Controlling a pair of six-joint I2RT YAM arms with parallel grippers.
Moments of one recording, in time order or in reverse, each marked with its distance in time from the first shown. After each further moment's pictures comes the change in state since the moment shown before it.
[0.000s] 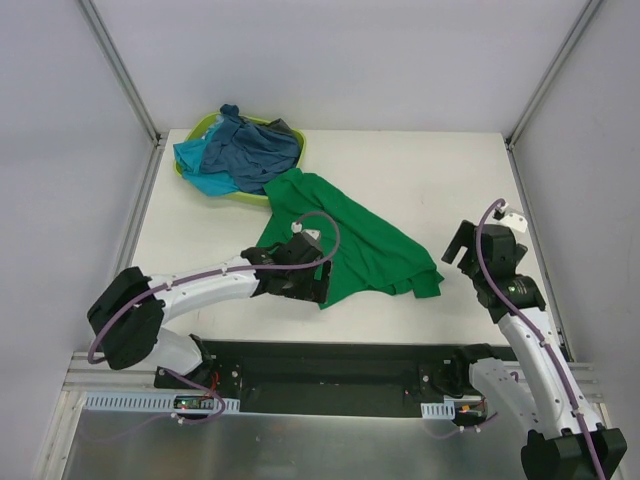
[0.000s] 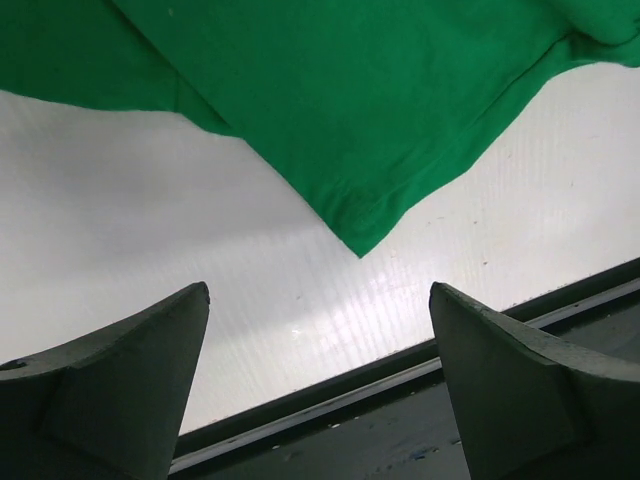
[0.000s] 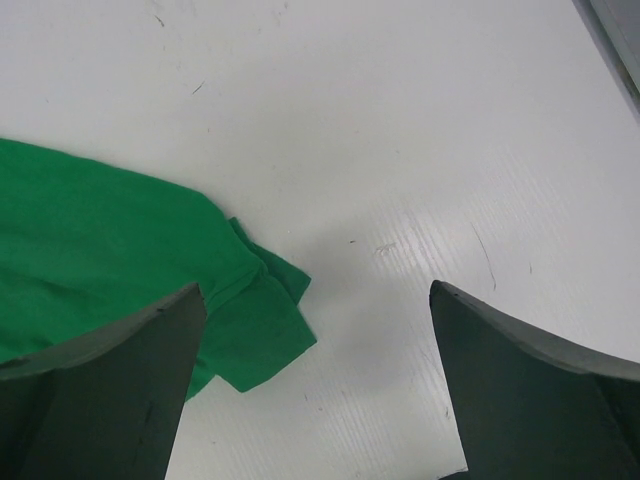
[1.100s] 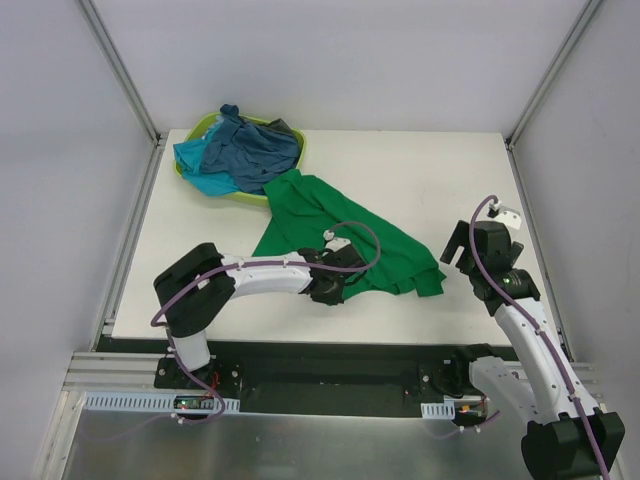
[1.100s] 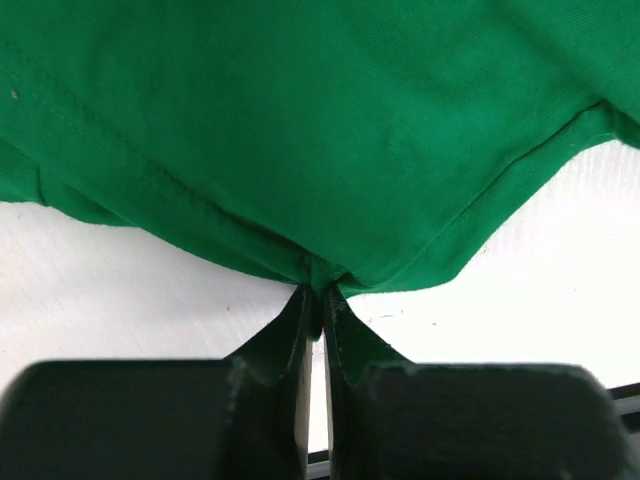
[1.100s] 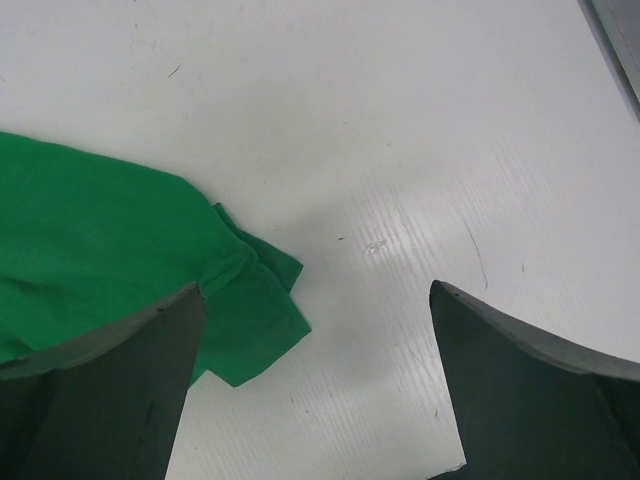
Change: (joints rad) left arm -0.144 0.383 0.227 -0.042 -0.140 -0.156; right arm -0.001 0.066 -0.005 0.019 0.008 -0.025
